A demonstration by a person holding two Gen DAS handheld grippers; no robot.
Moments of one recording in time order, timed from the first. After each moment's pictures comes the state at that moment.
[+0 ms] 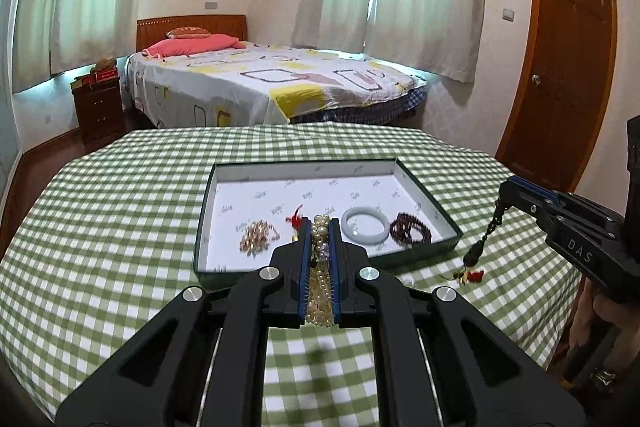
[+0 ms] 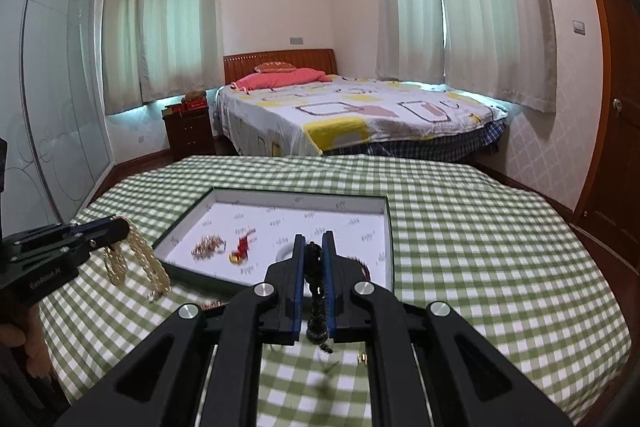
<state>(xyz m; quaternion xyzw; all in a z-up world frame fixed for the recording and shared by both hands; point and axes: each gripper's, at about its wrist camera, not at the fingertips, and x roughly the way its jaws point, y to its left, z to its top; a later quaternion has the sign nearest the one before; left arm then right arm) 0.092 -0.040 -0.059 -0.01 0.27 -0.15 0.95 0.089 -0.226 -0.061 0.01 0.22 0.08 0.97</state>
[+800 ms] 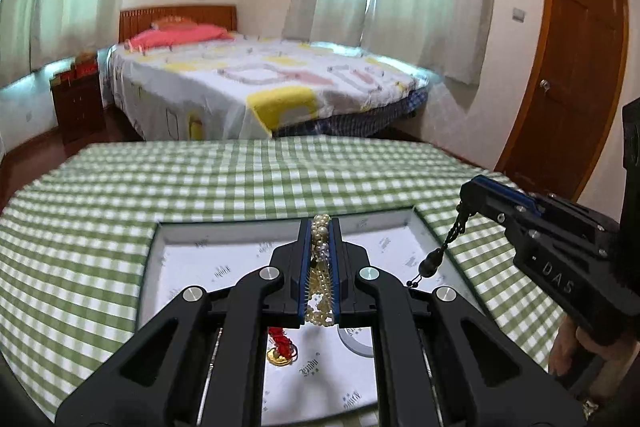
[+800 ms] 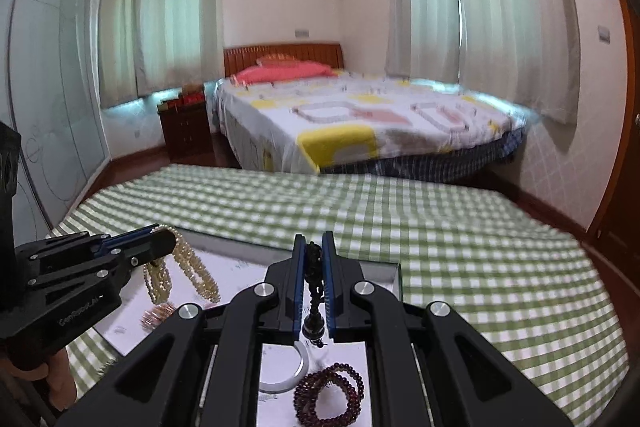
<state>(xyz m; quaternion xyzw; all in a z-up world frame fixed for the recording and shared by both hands) 0.248 -0.090 -0.079 -0.02 0.30 -0.17 0.94 0.230 -0.230 -0.075 0.00 0.25 0.09 0.96</state>
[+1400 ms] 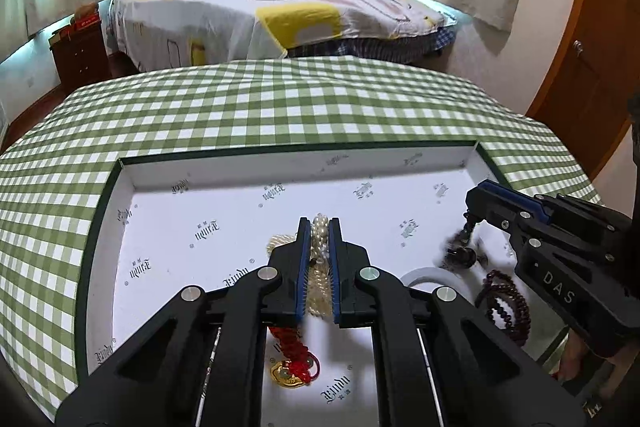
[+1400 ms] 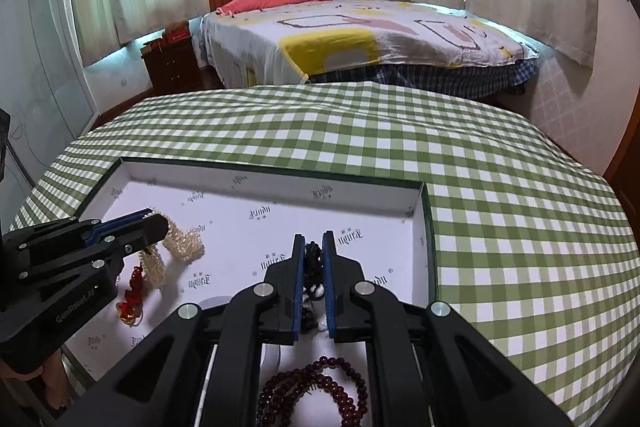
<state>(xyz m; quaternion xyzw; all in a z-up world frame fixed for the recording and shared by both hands) 0.303 -0.104 -0.147 0.00 0.40 -0.14 0.91 0.292 -0.232 -0.145 0.00 0.38 0.08 0.92</state>
